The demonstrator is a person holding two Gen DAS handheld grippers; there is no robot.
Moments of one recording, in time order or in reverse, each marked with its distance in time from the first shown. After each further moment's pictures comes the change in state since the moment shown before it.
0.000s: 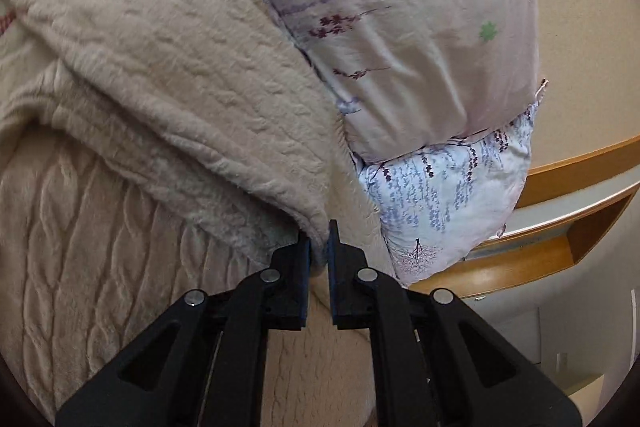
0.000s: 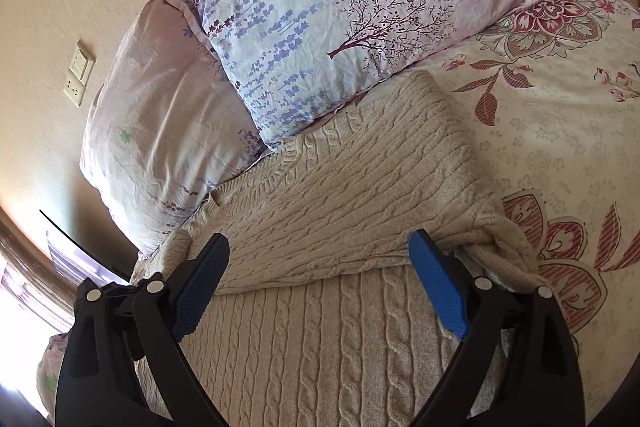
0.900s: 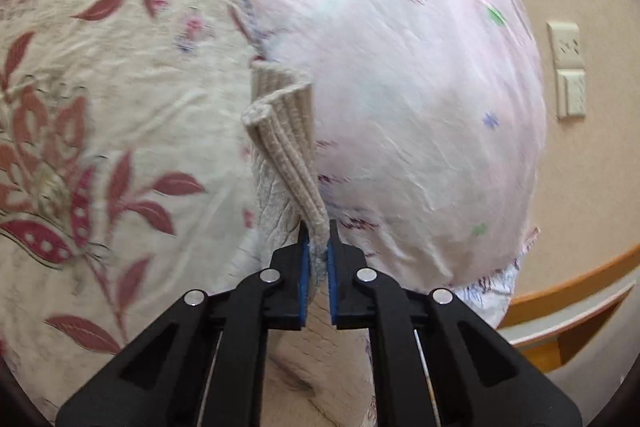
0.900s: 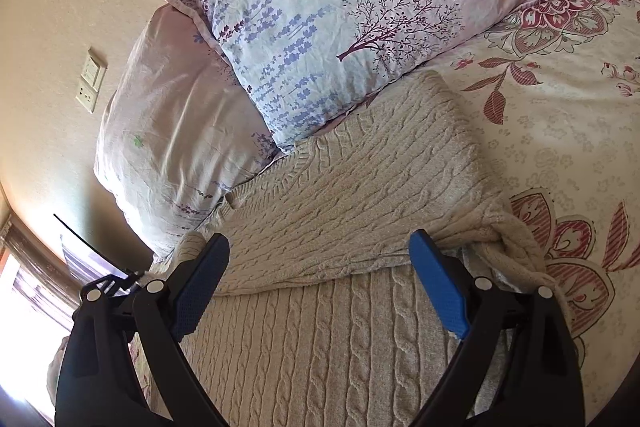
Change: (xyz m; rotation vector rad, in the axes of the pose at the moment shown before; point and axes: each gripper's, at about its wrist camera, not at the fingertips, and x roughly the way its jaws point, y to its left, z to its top) left arm -0.095 0.003 0.079 -0.123 -0.327 0.017; right arm -0.003 -0.001 -0.002 0.019 -0.013 0.051
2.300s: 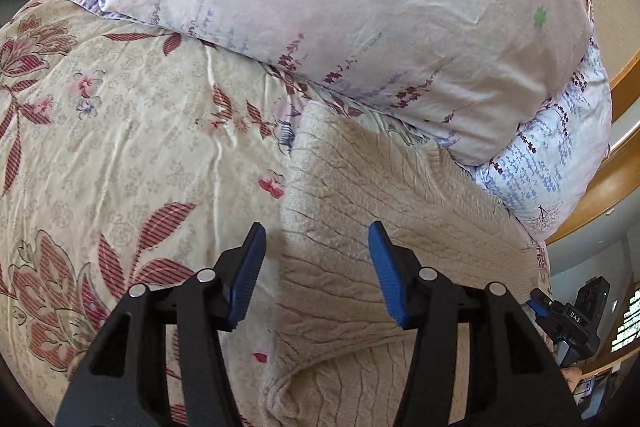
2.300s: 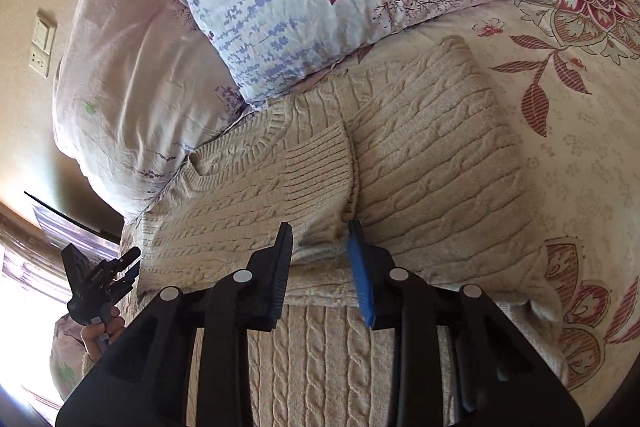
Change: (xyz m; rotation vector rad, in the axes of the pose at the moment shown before) left arm 0.063 -0.003 -0.014 0.643 0.337 0.345; right arm 0.053 0.011 0.031 -0.012 0.286 -0.127
